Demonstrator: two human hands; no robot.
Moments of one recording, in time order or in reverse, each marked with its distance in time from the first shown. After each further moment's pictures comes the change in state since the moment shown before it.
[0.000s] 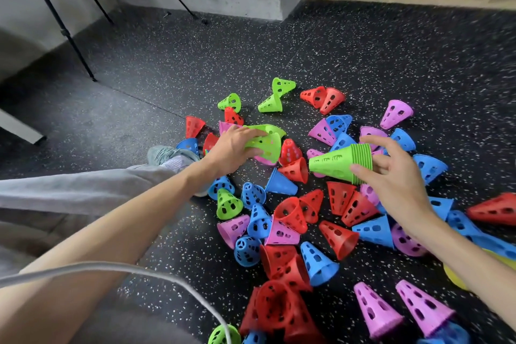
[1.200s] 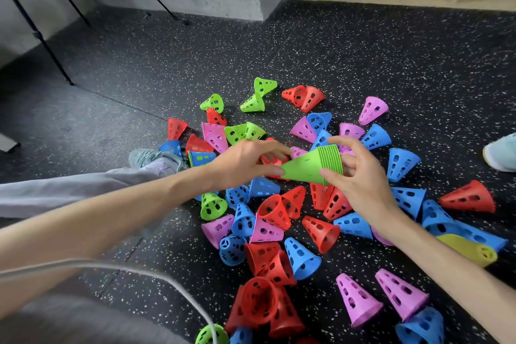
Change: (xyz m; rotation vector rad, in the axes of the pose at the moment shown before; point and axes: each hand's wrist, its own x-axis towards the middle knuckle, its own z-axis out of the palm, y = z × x) left_hand -0.009 0.077 -0.005 -0.248 -0.261 0.174; right_hand -0.010 0.003 0.006 0.061 -0.058 -0.056
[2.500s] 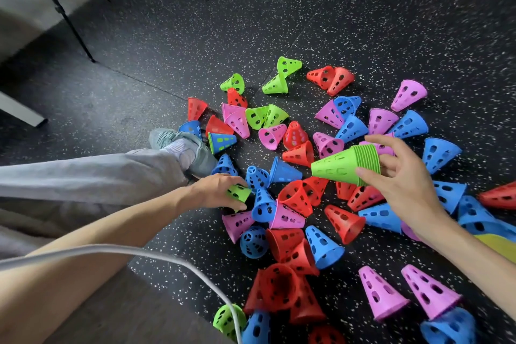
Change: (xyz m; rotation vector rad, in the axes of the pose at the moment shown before) left_hand -0.083 -0.142 0.055 0.241 -0.365 -0.482; right_hand -0.005 0.018 -0.001 -0.037 -0.015 0.111
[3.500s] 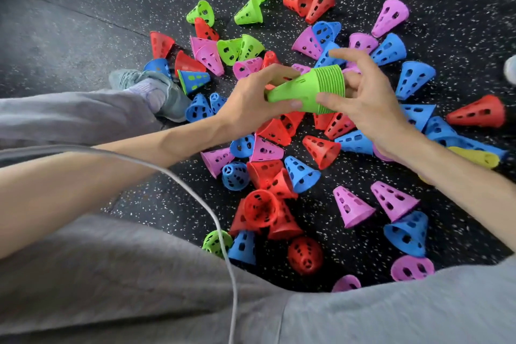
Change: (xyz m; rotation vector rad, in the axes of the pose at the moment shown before) left_hand -0.035 0.154 -0.036 -0.551 0.526 0.382; right_hand -0.016 -0.011 0.012 0.116 -0.104 -0.106
